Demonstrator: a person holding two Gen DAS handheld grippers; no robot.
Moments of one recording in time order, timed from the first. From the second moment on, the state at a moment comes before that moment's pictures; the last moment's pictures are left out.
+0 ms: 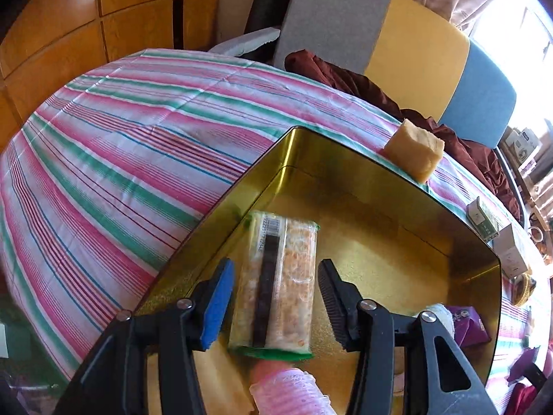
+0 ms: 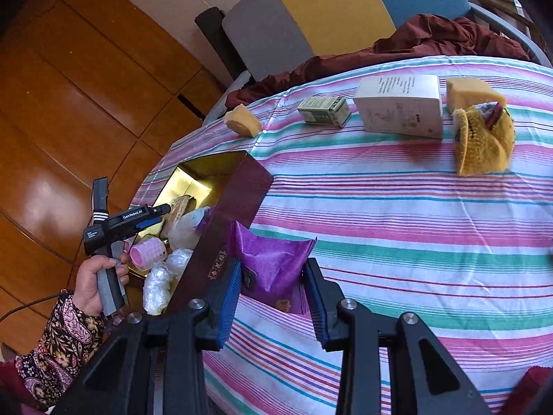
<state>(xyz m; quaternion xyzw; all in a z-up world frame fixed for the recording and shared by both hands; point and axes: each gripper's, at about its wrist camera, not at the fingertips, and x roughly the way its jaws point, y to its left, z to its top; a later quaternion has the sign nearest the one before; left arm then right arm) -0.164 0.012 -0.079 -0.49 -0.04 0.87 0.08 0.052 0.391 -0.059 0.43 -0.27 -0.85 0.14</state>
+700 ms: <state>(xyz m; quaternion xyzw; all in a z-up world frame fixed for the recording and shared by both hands) -0.070 -0.003 -0.050 -0.40 -0.08 0.91 0.04 0.029 0.331 -0.034 0.41 -0.27 -0.85 0.19</state>
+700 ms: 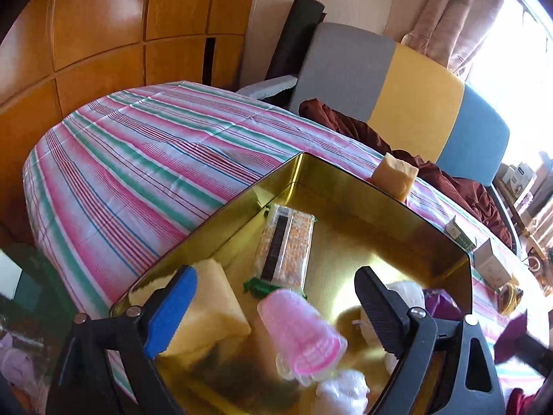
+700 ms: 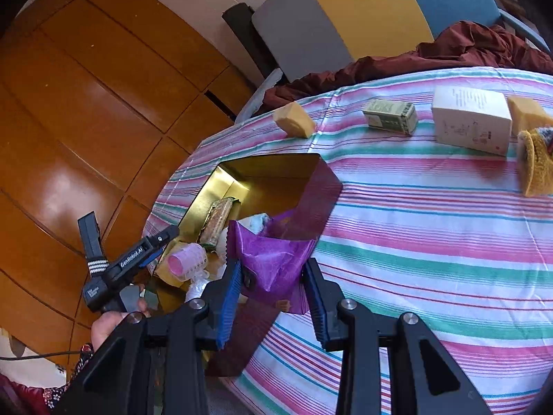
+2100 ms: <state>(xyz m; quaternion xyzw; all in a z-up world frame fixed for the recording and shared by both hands) -0.002 -0.003 -0.050 -0.37 -0.07 0.93 0.06 -0.112 0.236 -0.044 0.47 -0.23 -0.84 0.13</state>
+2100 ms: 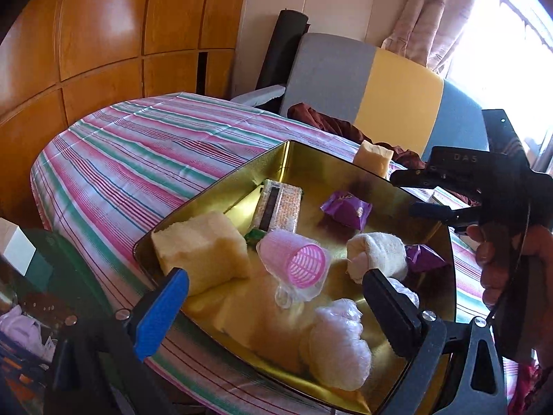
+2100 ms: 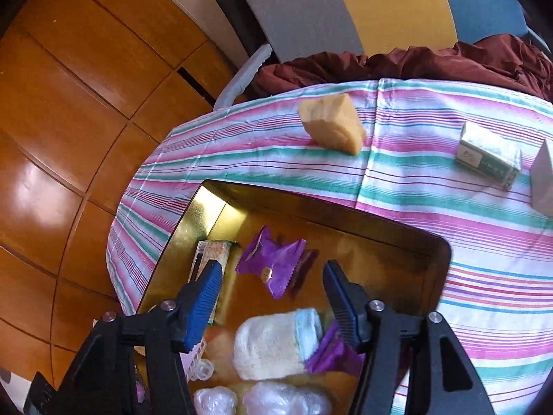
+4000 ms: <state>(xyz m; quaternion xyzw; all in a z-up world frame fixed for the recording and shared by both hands) 0.077 0.166 -0.040 -0.35 0.09 0.90 0.25 0.092 0.606 -0.096 0.43 -0.29 -0.81 -0.28</state>
